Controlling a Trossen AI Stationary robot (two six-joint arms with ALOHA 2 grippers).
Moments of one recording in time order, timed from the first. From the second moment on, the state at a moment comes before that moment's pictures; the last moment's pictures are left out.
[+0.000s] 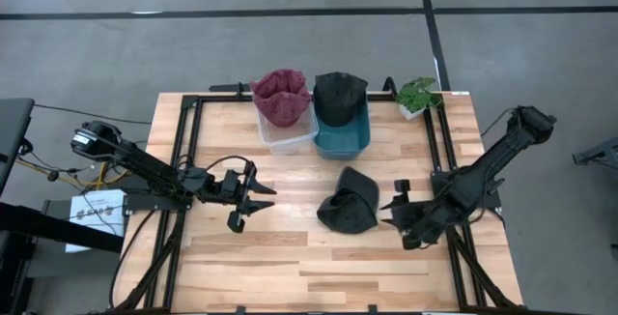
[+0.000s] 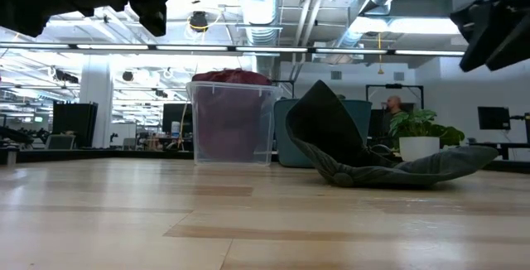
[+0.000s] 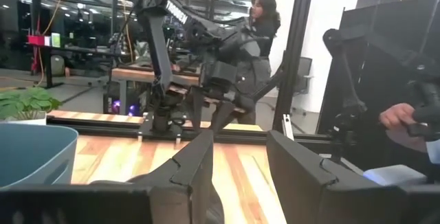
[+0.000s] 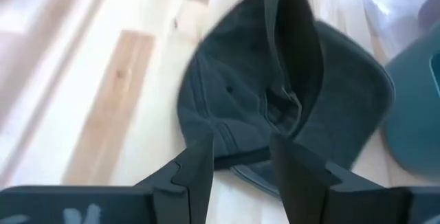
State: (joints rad) left arm -0.36 1.21 0.26 1.12 -0.20 -0.06; right arm 0.74 1.09 0.63 -0.53 0.54 0.32
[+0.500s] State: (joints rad) left arm -0.36 1.21 0.26 1.12 -0.20 -0.06; right arm 0.78 0.92 0.34 -0.11 0.72 0.38
